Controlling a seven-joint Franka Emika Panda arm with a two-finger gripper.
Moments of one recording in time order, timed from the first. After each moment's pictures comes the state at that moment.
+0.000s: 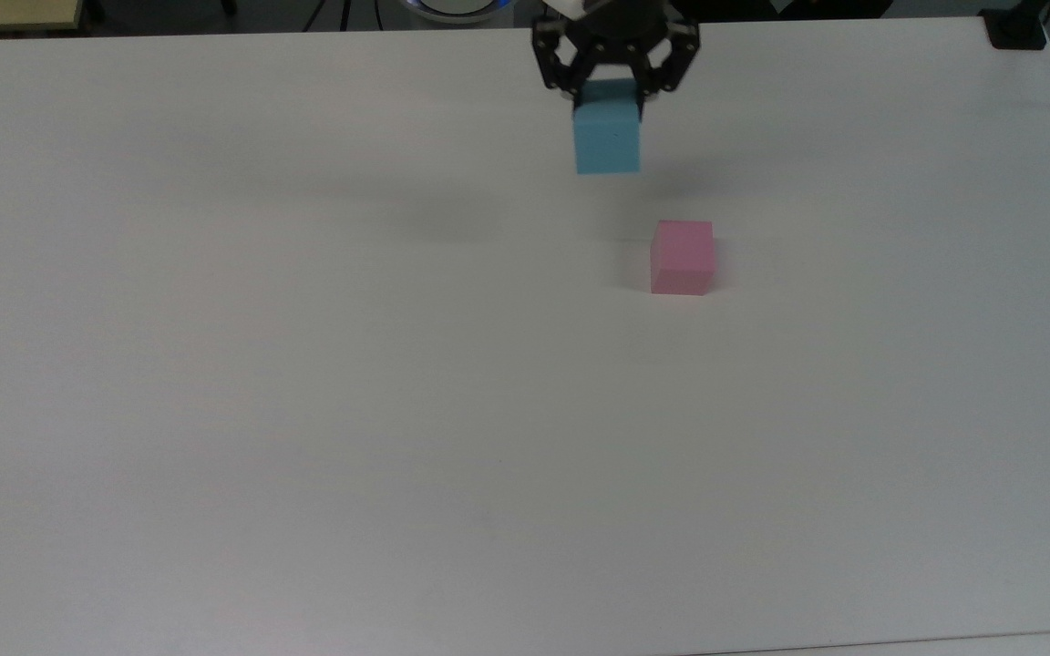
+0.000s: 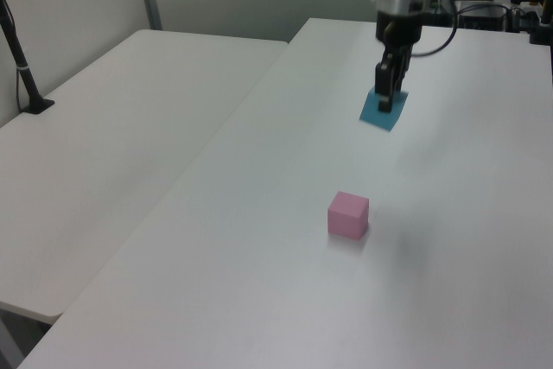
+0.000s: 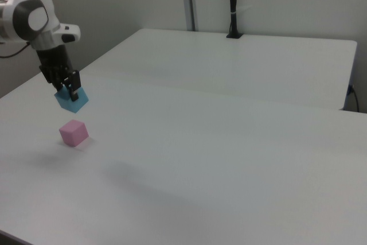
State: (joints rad) arm 0.01 0.02 0.33 -1.82 0.00 1.90 0.37
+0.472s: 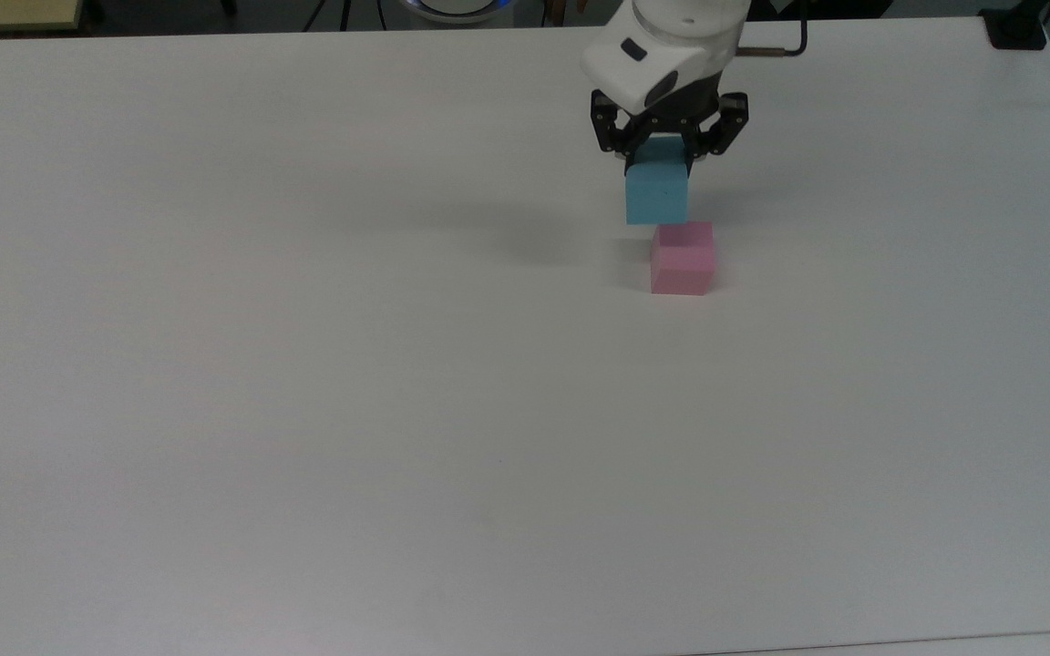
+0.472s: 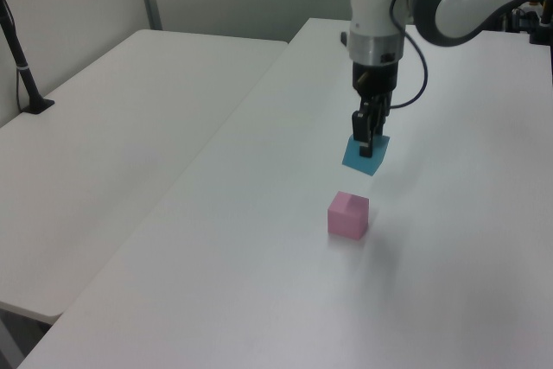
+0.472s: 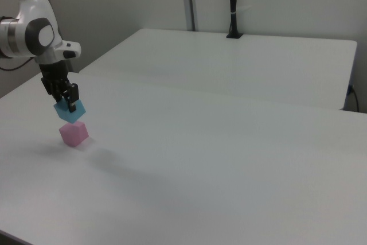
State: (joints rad) arm 0.07 0.19 0.35 -1.76 -0.04 1.96 0.48
